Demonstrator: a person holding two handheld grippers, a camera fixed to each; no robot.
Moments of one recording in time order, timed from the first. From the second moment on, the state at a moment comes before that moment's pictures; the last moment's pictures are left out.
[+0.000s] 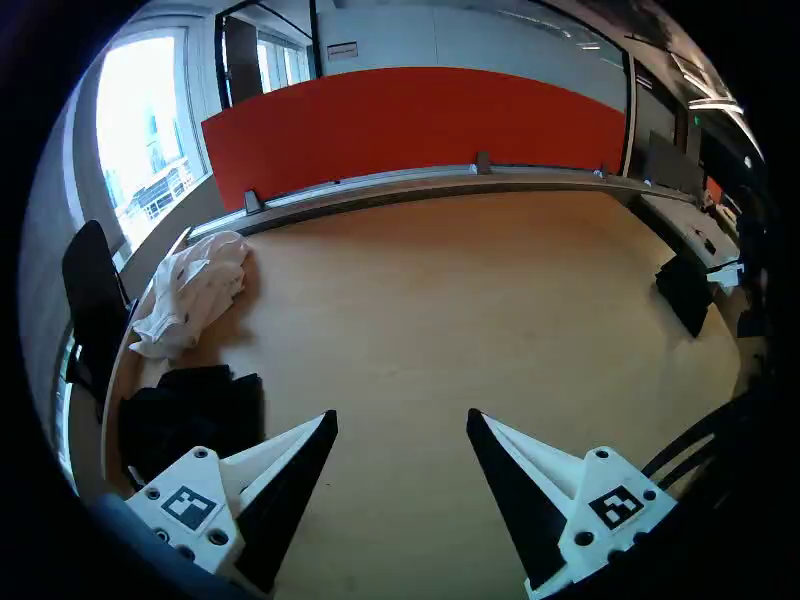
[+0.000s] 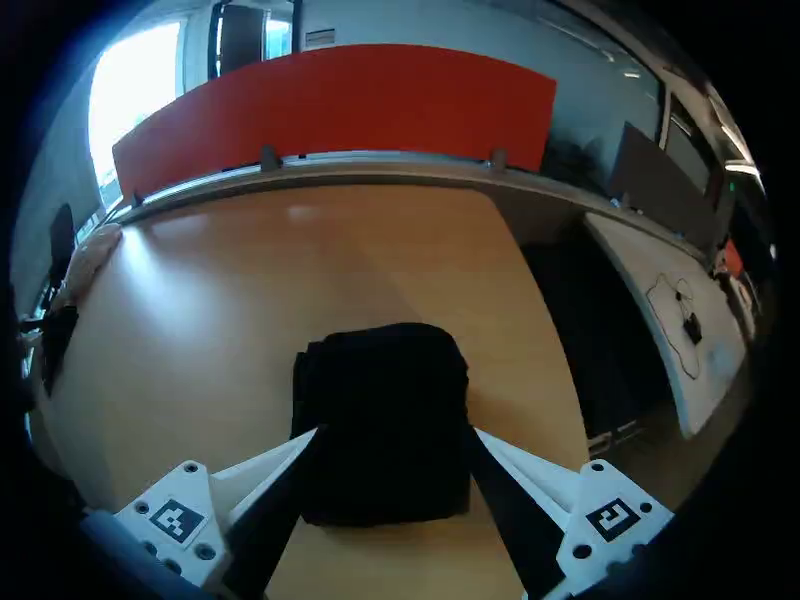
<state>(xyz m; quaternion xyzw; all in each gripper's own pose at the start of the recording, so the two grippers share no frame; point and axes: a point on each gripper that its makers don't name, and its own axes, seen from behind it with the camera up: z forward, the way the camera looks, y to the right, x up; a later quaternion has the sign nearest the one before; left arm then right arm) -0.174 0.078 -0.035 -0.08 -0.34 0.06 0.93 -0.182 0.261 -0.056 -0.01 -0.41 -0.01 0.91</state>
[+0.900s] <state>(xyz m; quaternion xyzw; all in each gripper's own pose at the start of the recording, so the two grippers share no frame) -0.174 0.062 -0.044 -0.06 -0.35 0.06 0.93 -0.188 0.252 0.012 0.00 -0.40 -0.02 0.92</state>
